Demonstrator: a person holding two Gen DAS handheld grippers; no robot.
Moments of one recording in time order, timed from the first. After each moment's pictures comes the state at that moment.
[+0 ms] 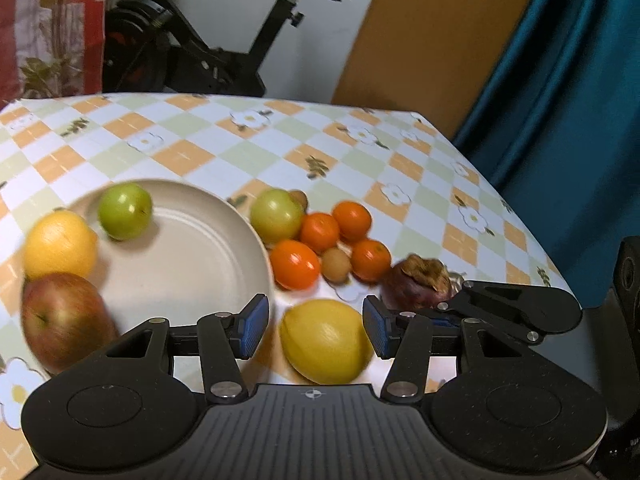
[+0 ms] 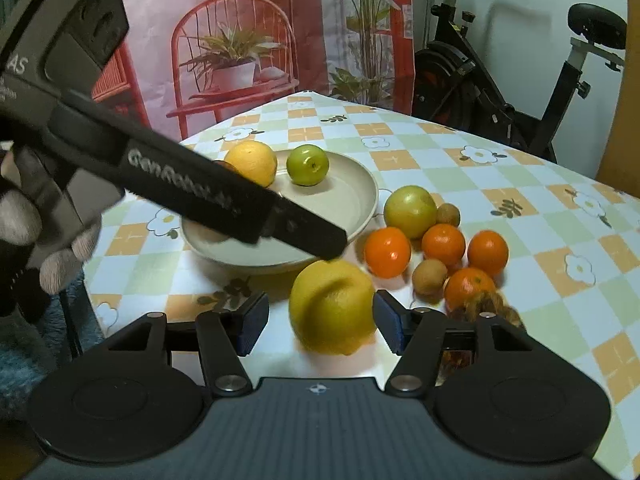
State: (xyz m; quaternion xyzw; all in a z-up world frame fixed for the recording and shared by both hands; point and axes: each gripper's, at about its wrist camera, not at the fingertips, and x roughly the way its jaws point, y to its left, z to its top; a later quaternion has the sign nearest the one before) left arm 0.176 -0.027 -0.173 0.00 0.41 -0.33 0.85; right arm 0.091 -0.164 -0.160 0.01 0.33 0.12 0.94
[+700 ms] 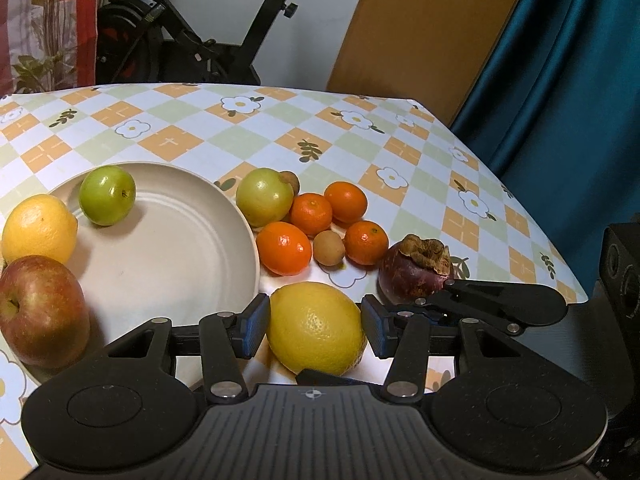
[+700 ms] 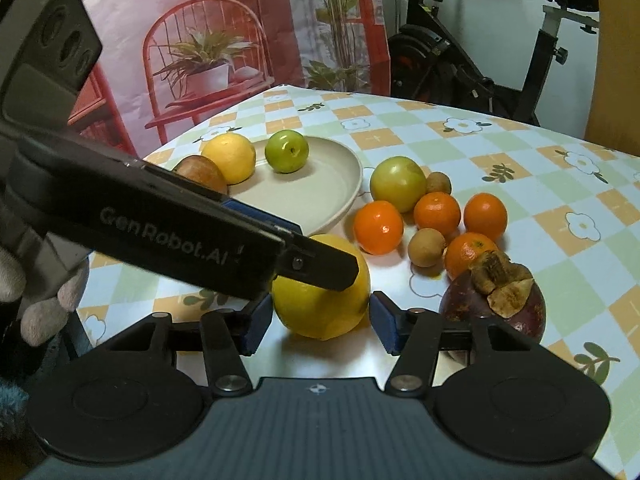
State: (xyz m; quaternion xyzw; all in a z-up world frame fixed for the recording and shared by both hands) left arm 0.171 -0.039 -0.190 0.01 0.41 -0.33 0.85; right arm 0.097 -0.168 -0.177 0.06 0.33 0.09 0.94
